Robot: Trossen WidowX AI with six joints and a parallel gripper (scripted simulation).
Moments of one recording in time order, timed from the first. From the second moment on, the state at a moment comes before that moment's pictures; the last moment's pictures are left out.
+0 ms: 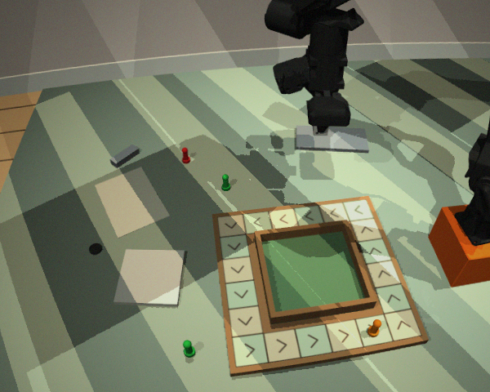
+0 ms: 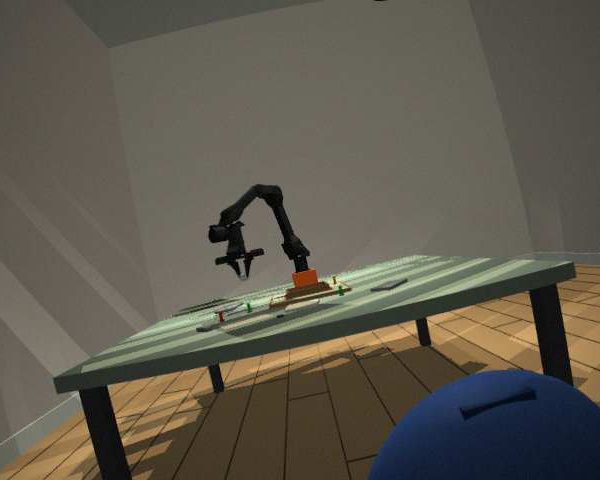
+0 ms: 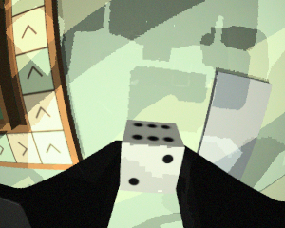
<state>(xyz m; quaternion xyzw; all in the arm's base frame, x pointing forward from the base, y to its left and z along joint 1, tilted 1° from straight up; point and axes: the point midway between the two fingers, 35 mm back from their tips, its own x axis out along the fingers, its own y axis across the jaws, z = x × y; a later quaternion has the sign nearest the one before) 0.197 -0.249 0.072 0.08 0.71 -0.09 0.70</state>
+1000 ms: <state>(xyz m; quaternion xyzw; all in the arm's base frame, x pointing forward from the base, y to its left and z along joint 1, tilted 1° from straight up) 0.259 -0.150 0.070 0.05 0.70 -0.06 0.71</state>
